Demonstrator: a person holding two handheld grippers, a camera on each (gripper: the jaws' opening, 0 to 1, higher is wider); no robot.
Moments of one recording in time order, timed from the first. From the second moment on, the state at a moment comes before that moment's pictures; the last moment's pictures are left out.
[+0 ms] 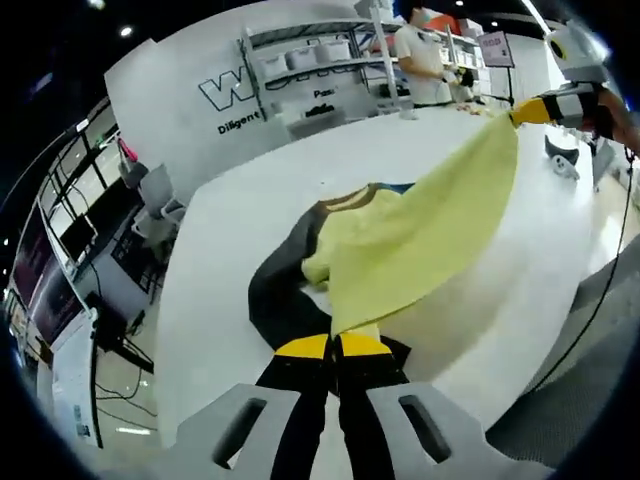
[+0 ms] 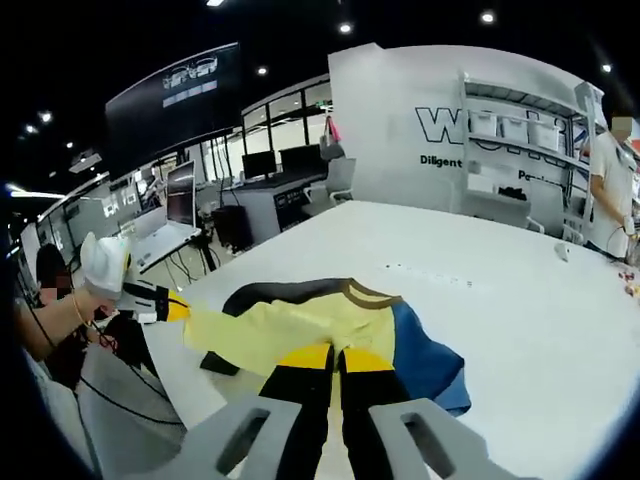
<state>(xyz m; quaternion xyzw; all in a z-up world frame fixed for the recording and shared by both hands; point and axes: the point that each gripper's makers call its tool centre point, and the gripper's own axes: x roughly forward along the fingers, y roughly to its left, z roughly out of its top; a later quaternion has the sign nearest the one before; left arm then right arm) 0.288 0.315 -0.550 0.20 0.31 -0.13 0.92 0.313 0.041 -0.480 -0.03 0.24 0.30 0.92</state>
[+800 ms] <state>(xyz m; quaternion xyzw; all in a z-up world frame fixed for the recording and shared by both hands) 0.234 0.271 -0.571 0.41 0.32 -0.28 0.81 0.254 0.028 -0.535 -0.07 0.31 0.33 0.89</state>
